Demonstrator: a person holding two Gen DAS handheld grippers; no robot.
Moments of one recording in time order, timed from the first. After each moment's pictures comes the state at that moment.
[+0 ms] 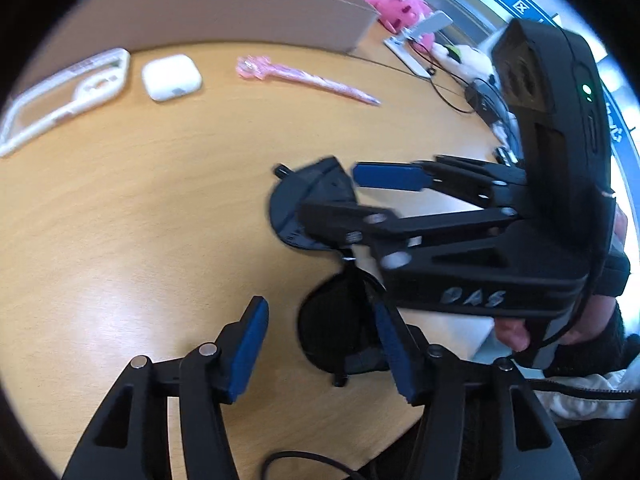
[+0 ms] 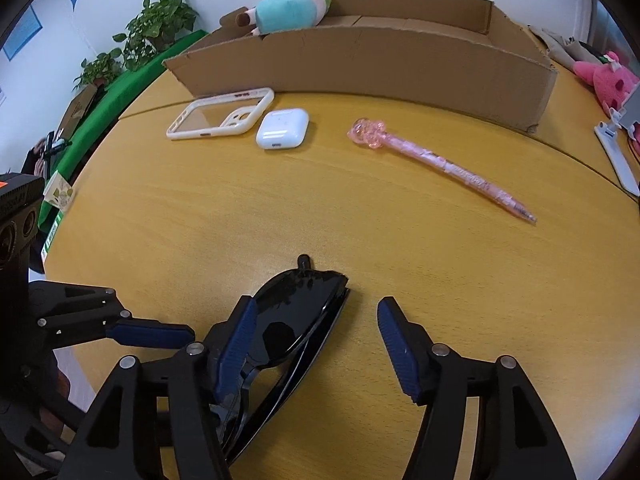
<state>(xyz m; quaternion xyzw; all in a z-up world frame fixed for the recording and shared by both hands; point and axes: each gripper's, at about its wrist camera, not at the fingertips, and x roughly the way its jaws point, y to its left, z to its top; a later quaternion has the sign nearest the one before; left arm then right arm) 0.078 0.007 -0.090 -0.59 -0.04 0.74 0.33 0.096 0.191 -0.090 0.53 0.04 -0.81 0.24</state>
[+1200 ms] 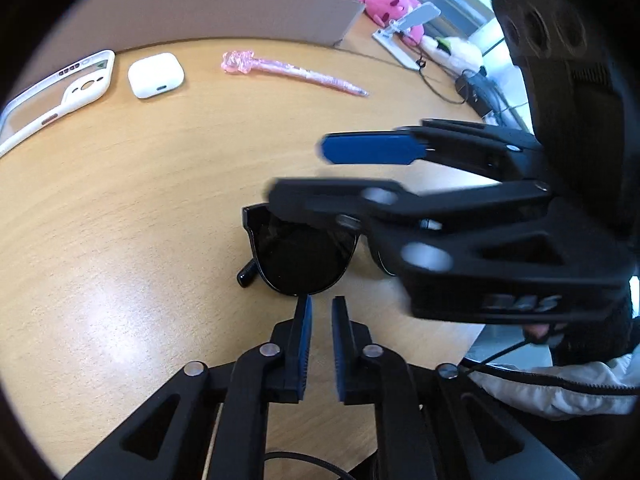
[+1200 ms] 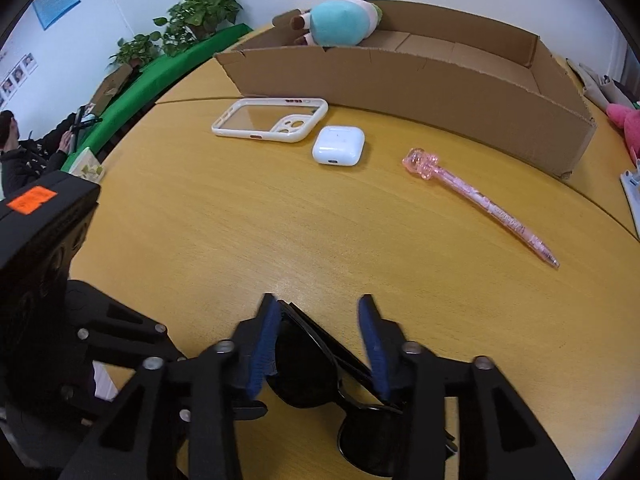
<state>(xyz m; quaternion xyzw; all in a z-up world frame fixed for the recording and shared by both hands) 0.079 0.013 -0.092 -0.58 -0.04 0.74 0.33 0.098 0.174 -0.065 0.50 0.07 -0.80 0.32</state>
